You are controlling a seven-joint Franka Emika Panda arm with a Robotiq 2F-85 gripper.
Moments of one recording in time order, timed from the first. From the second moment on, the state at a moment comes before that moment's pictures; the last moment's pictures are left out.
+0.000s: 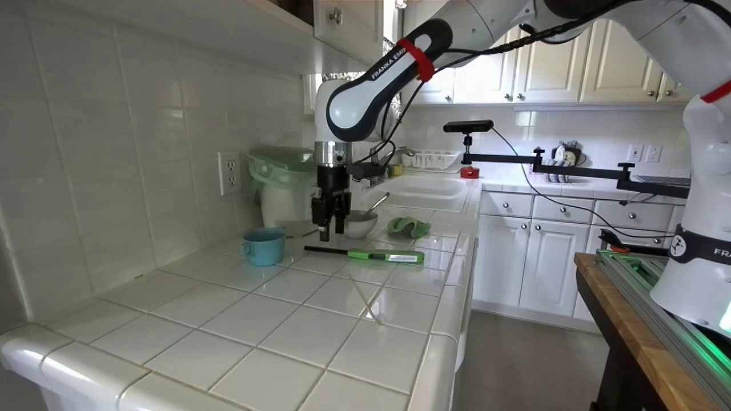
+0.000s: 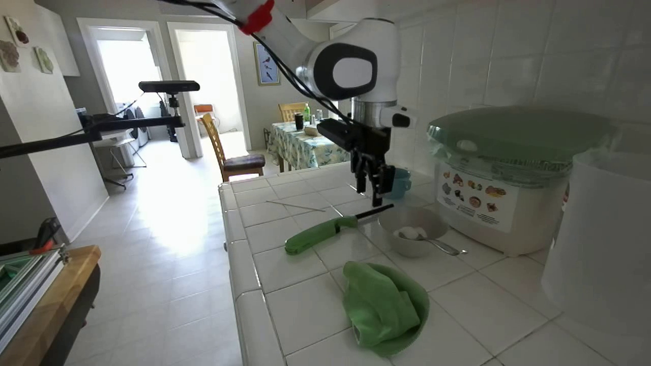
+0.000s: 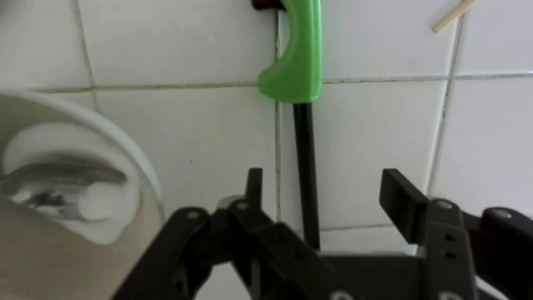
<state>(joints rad) -0.04 0.73 0.03 -1.55 0.05 2.30 0.00</state>
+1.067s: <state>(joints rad) 0.06 0.42 0.10 -1.76 0.10 2.17 0.02</state>
